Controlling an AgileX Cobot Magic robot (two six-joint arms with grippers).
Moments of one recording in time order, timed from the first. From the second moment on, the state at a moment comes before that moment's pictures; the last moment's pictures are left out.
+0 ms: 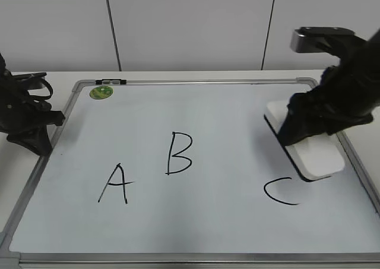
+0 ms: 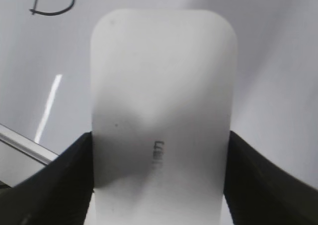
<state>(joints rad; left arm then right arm) -0.02 2.10 -1.39 -0.18 0.87 0.10 0.26 1.56 -1.12 0.28 0.93 -0.29</state>
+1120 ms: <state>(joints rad) -0.02 2.10 -1.39 -0.21 0.87 0.10 0.51 2.24 -1.86 0.13 1.10 -0.14</state>
